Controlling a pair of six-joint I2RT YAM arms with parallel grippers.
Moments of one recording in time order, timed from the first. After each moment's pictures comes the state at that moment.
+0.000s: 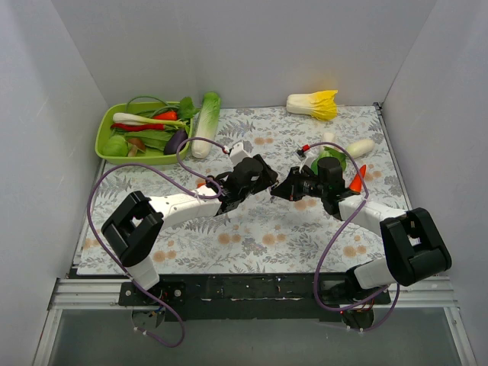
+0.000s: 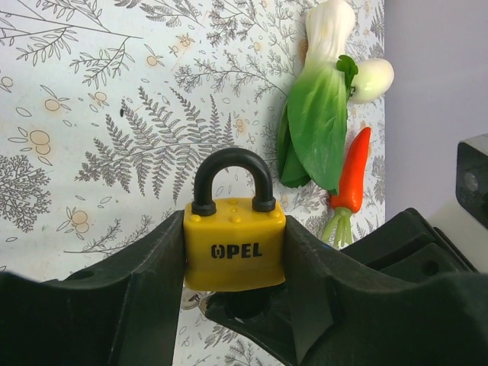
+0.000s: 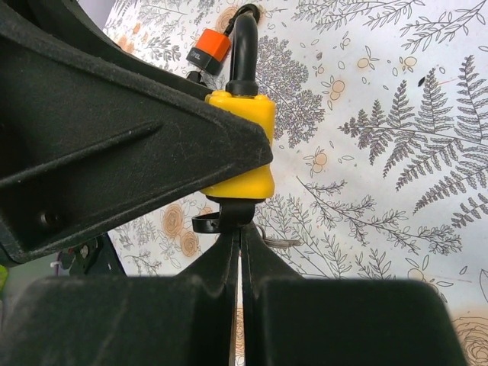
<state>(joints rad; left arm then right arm) -0.89 1.68 1.07 0.12 -0.32 -1.06 0.39 1.41 0.61 0.36 -0.67 0.47</state>
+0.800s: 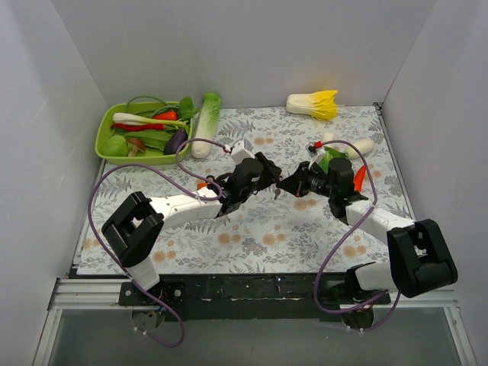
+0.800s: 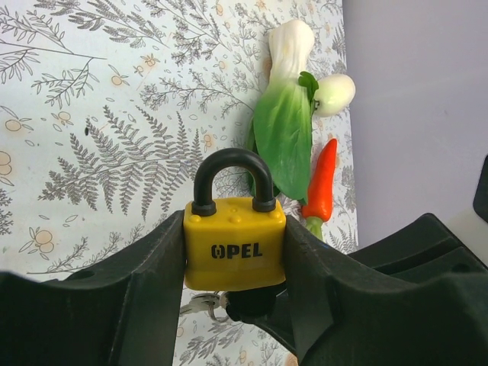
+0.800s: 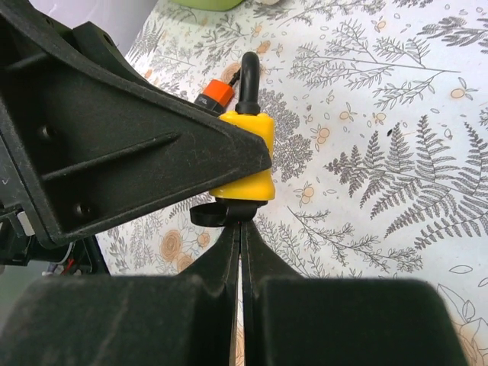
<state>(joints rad) -0.91 1.68 1.06 0.21 -0.35 -1.05 0.33 1.33 0.56 0.48 -0.67 0.48</state>
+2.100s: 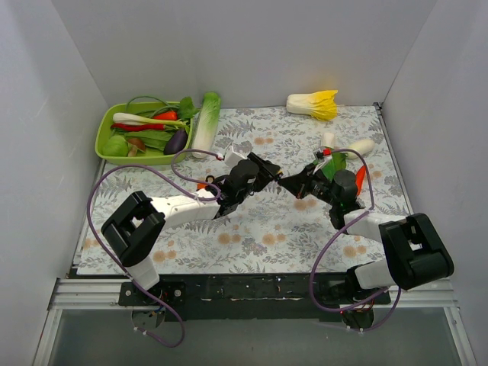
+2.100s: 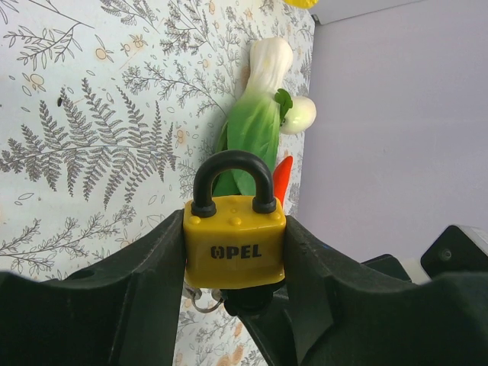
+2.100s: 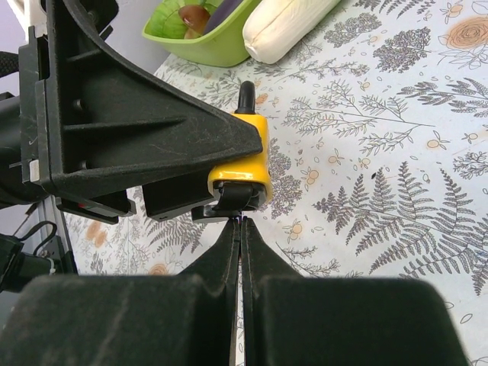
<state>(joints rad) -0.89 1.68 1.01 0.30 -0.32 -1.32 0.32 1.38 0.41 0.90 -0.61 0.55</state>
